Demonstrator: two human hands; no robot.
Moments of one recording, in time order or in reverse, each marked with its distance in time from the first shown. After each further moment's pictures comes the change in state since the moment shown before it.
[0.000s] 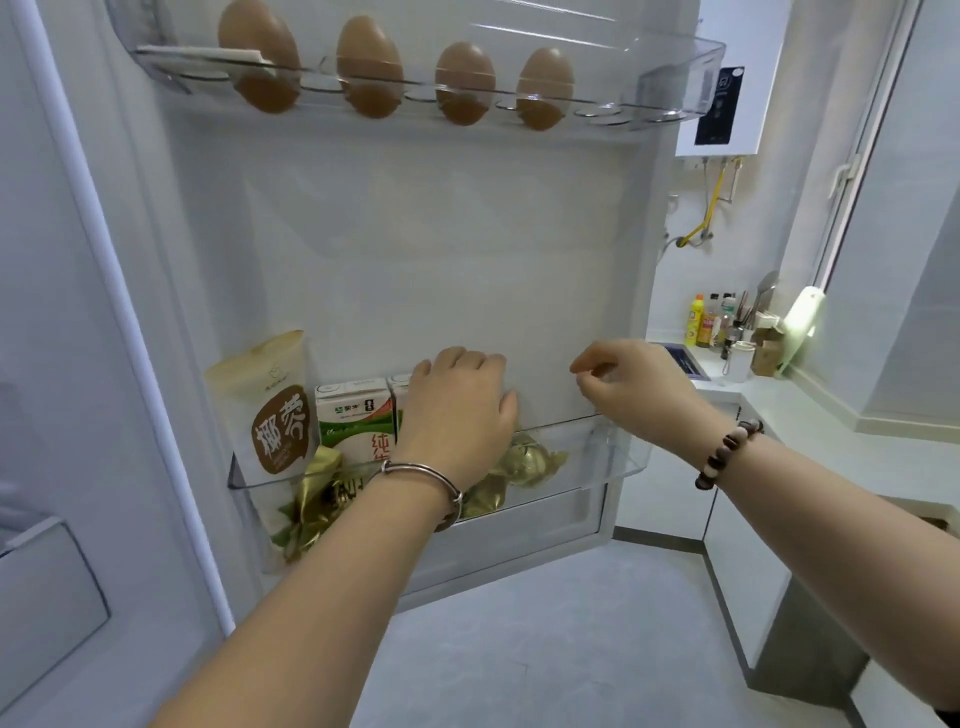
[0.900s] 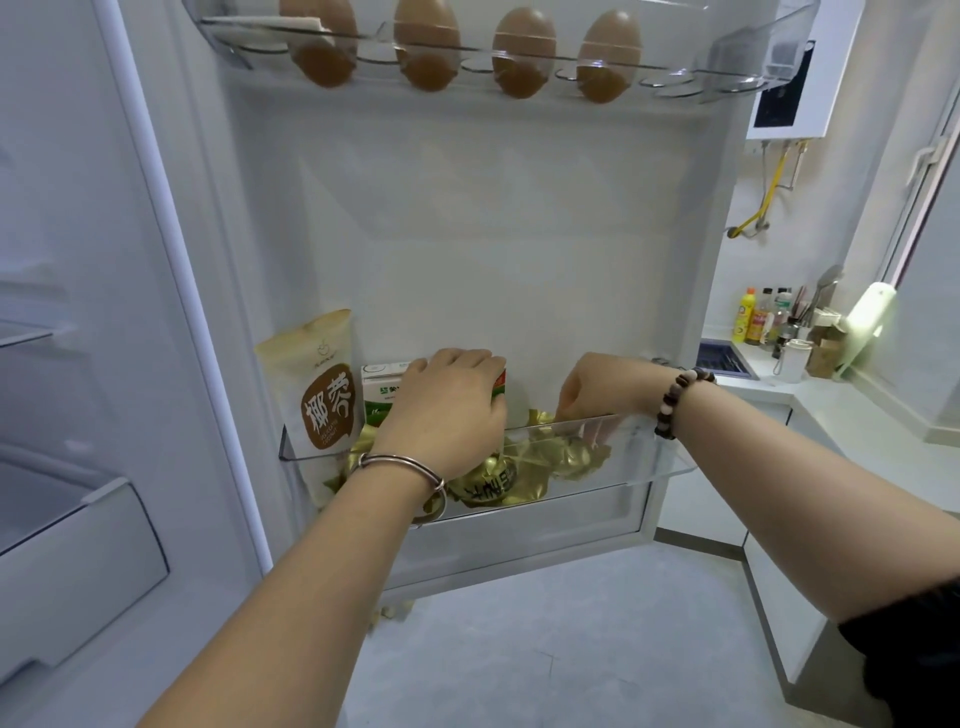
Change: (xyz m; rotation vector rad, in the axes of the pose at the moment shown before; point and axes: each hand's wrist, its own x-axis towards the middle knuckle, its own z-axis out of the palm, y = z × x) left_hand -0.020 -0.035 -0.016 -0.002 -0.171 -0.058; right_hand 0.049 -0.019 0.047 -0.031 -0.706 0.161
